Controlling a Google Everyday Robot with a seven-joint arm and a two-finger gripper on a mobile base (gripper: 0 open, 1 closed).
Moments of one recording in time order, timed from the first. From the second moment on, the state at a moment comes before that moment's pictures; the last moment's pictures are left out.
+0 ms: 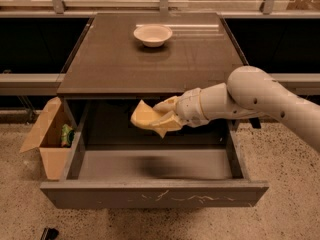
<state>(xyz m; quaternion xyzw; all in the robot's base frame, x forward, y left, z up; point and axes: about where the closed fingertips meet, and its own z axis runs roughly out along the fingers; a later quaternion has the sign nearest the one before) 0.562 -0.011 0.774 -0.58 0.66 0.25 0.41</state>
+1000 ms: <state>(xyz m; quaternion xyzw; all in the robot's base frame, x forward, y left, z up) 0.563 -0.048 0.853 -0.57 0.64 0.23 0.46</state>
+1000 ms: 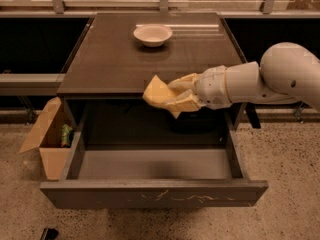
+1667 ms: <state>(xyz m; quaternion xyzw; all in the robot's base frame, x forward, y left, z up) 0.613 -0.100 0.931 -0.53 0.65 0.17 0.52</state>
